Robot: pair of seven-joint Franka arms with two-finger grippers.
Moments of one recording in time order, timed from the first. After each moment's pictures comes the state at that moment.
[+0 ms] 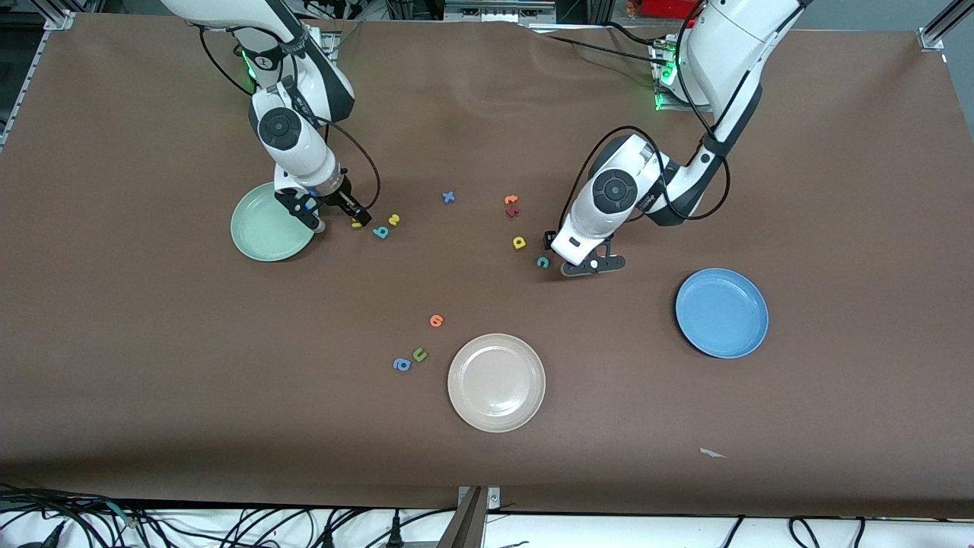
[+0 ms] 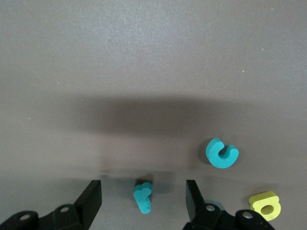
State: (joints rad) left arm -0.25 0.55 -0.35 -2.04 0.08 2.47 -0.78; right arm 0.15 0.25 0.30 -2.56 -0.03 2.80 1.18
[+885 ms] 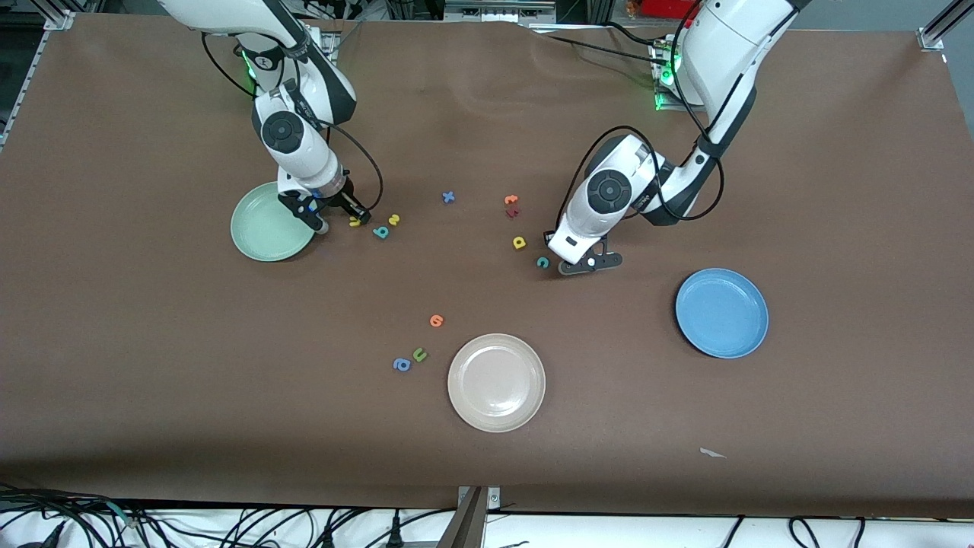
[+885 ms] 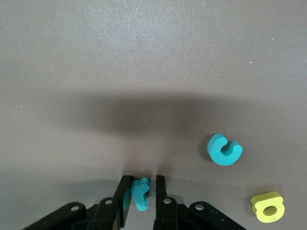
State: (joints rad) left arm -0.26 0.56 -0.35 -2.04 0.08 2.46 -0.82; right arm 0.15 0.28 0.31 -2.55 -0.03 2.81 1.16
